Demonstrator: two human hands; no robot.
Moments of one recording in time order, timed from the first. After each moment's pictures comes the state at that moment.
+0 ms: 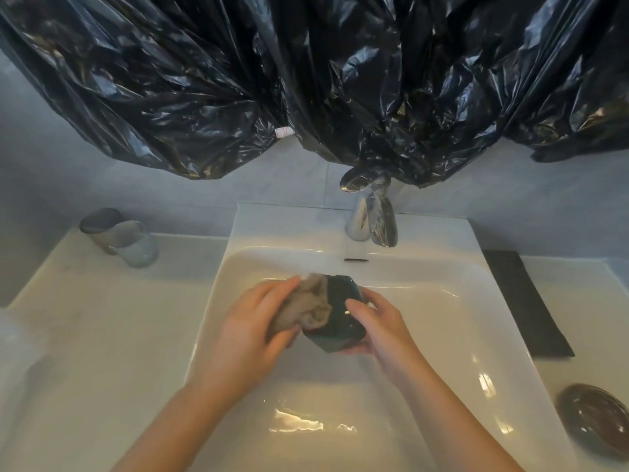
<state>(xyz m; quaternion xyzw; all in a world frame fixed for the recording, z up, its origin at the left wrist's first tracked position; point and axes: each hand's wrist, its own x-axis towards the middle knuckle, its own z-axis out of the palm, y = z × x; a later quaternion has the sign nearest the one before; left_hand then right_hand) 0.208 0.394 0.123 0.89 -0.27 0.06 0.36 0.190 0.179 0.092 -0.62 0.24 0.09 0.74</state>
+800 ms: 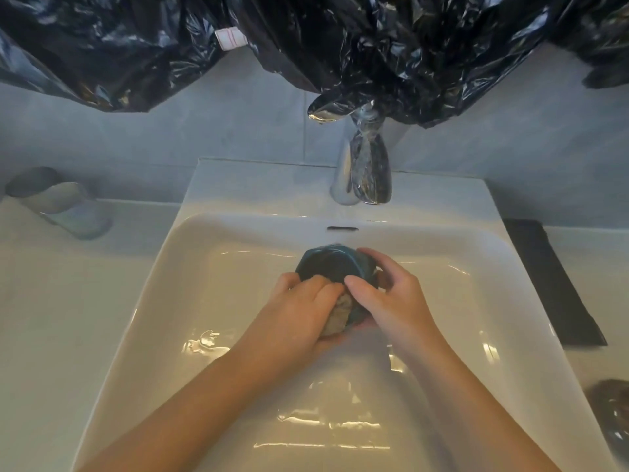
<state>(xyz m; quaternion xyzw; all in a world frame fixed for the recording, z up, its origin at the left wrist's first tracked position) 0.227 0.302 0.049 0.90 -0.39 0.06 0.17 0.202 0.138 0.061 -0.72 0.17 0.00 0.68</state>
